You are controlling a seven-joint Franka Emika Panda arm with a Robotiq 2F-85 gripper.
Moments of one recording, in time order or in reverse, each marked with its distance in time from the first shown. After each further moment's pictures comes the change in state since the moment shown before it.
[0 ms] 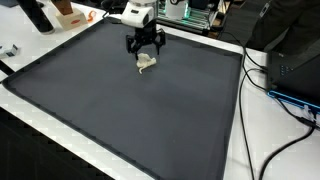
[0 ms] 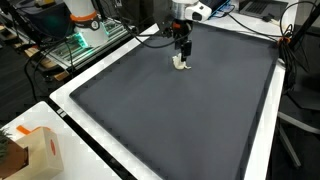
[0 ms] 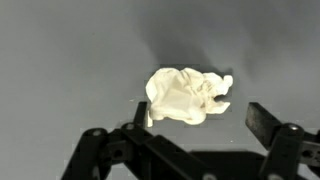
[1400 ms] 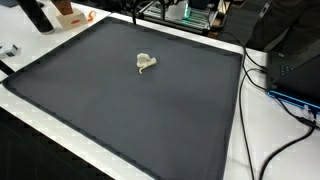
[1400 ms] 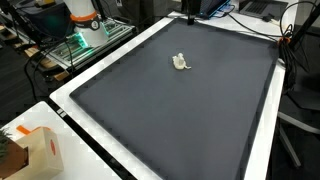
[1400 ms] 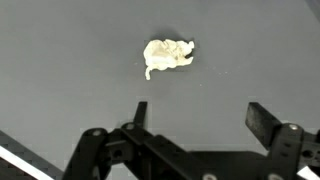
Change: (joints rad) arm 0.034 -0.229 0.003 0.132 0.081 -0.379 0.064
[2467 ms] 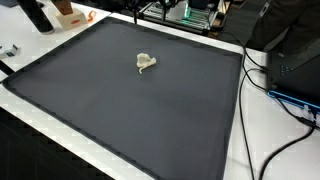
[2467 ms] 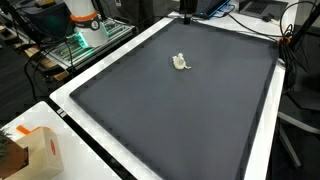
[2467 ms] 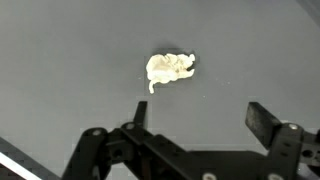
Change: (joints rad) arm 0.018 -0.007 0.007 0.009 -0.087 -0.061 0.129
